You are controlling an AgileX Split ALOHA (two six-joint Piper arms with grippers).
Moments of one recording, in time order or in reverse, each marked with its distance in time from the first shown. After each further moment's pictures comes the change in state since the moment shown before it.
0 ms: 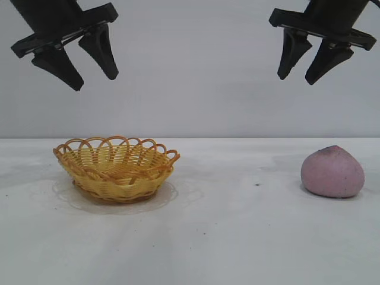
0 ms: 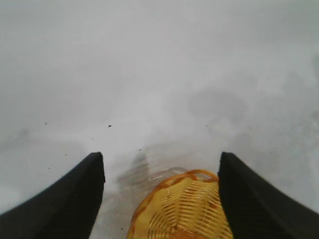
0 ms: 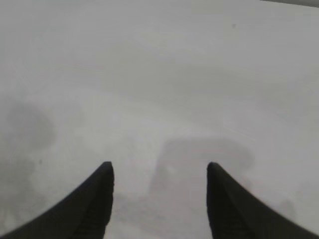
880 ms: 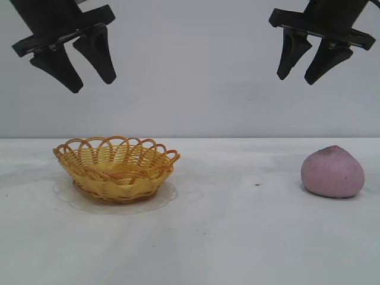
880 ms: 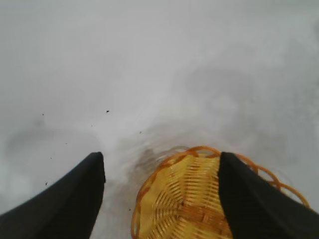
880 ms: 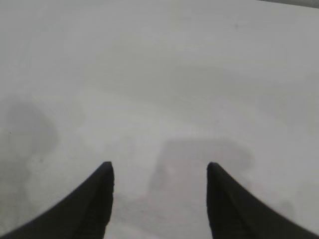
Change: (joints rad) left arm 0.000 0.044 -0.093 0.116 0.187 0.043; right arm 0.000 0.000 0.000 0.000 0.002 -0.018
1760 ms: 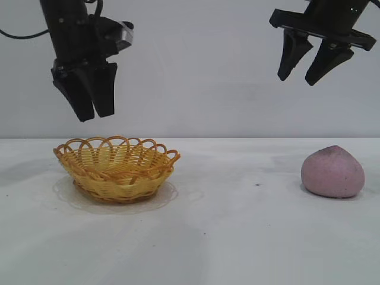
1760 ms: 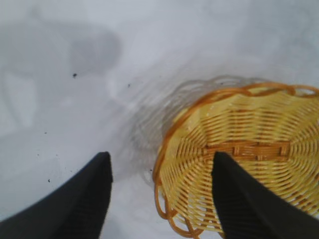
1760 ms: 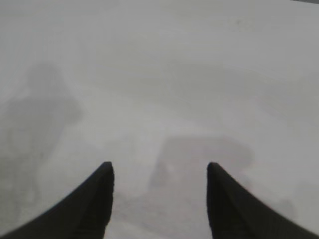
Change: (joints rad) left arm -0.060 0.337 -0.525 0.289 0.555 0.046; right arm 0.000 0.000 0.000 0.000 0.014 -0.002
